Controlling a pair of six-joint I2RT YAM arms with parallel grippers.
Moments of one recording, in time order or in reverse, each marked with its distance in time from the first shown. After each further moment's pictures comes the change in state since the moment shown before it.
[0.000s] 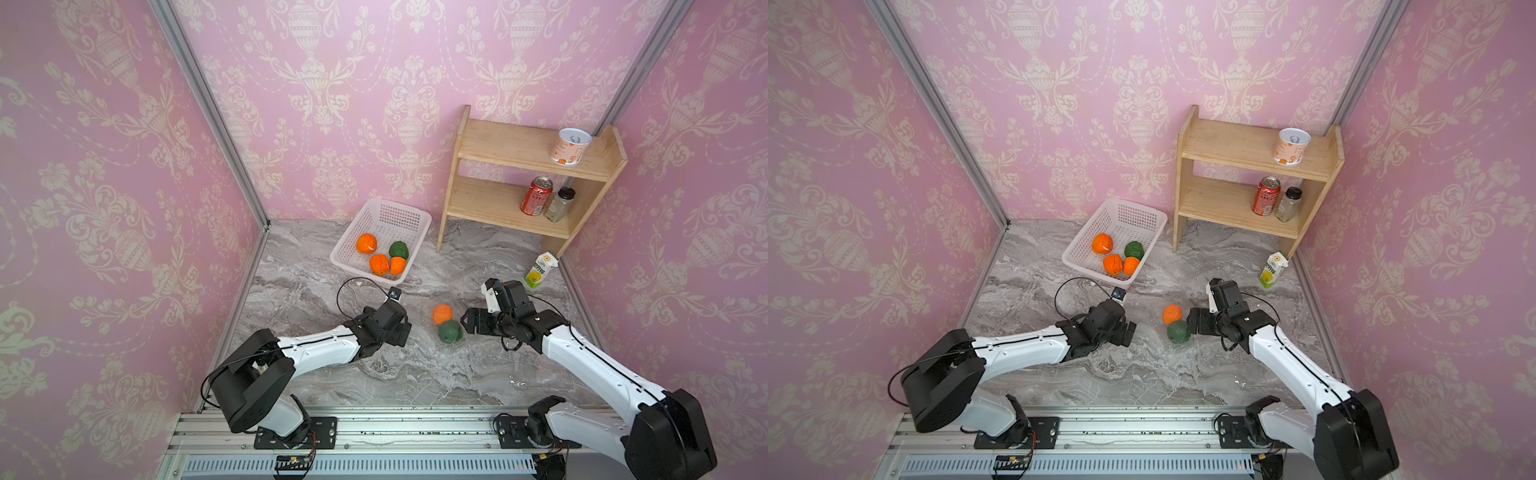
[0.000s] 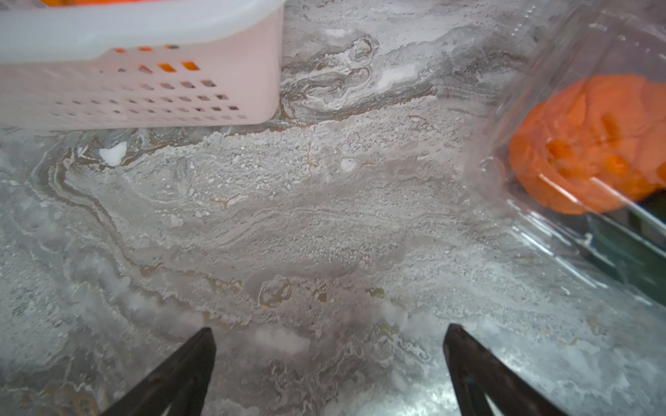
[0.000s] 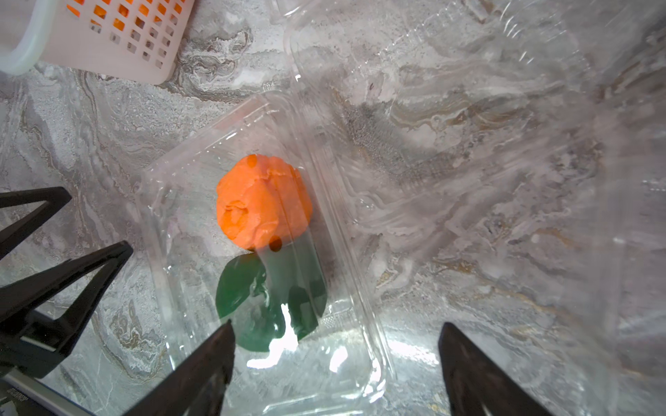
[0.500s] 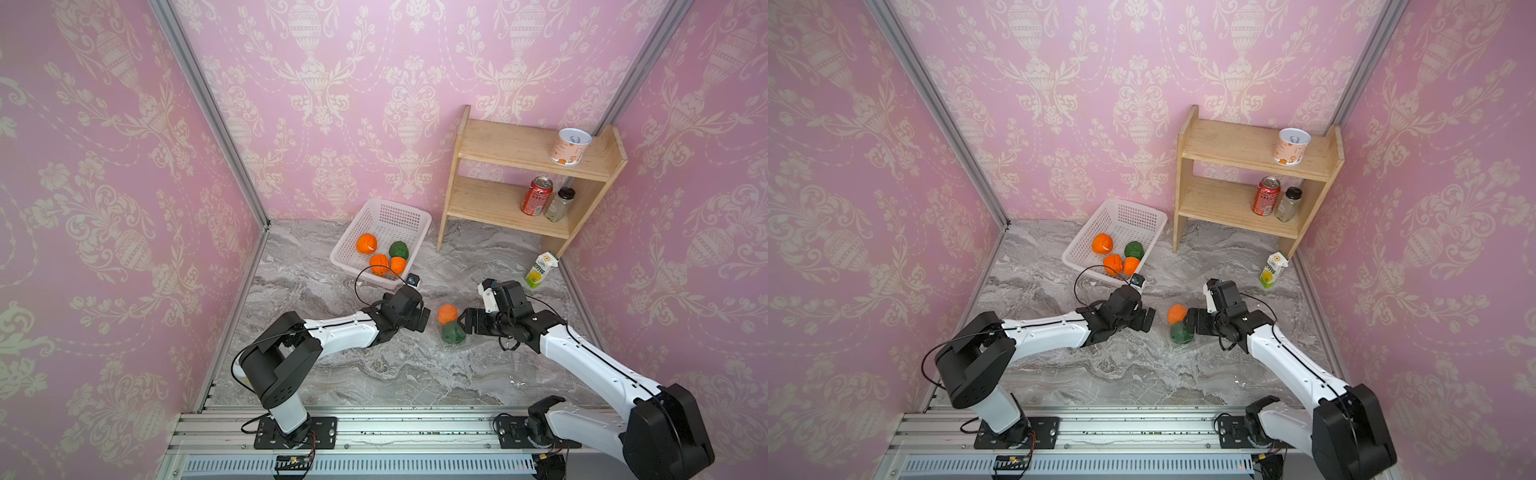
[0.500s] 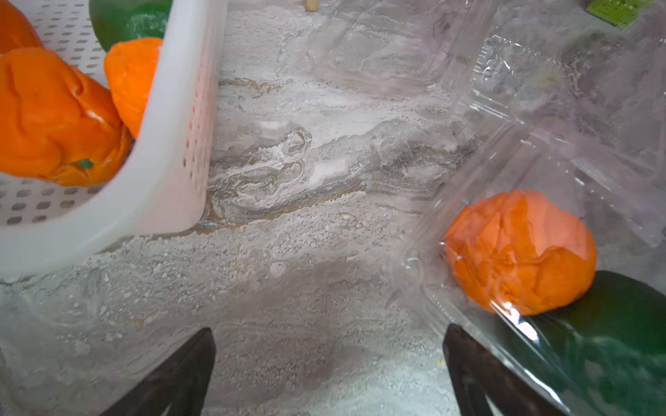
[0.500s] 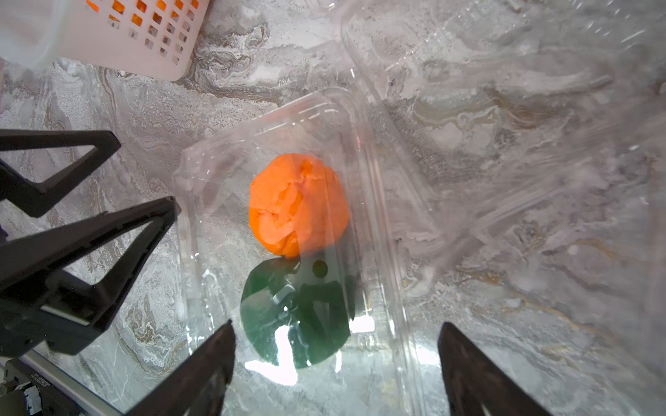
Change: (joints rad) left arm 0.000 0.175 0.200 0.089 0.064 0.032; right arm 0.000 0.021 -0.016 0.039 -0.038 0.003
